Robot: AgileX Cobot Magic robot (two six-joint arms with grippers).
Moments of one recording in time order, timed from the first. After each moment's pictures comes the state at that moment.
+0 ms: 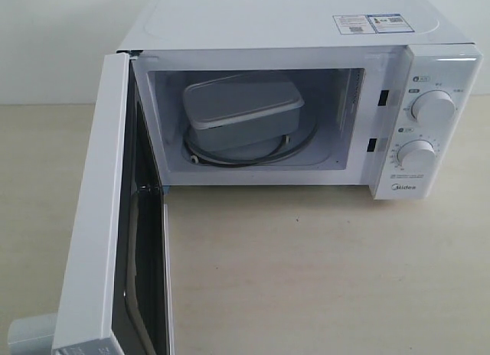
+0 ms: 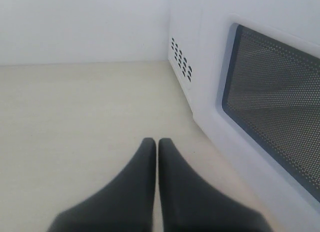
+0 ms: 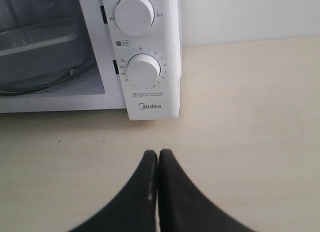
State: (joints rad) left arm -0.01 0.00 0.00 -0.09 0.29 0.05; right arm -0.03 0.00 0.00 0.11 0.33 0.01
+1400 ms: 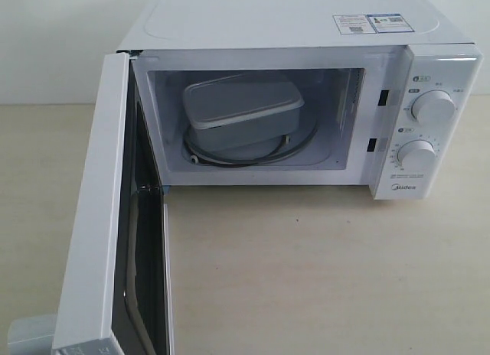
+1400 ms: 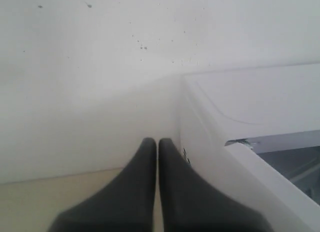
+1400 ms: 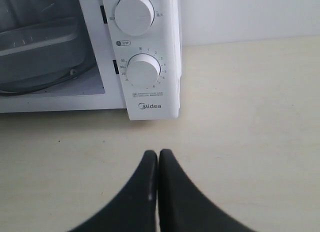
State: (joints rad) left arm -0.01 0.70 -0.57 -0.01 0.02 0.05; right arm -0.03 0.00 0.00 0.11 0.34 0.01
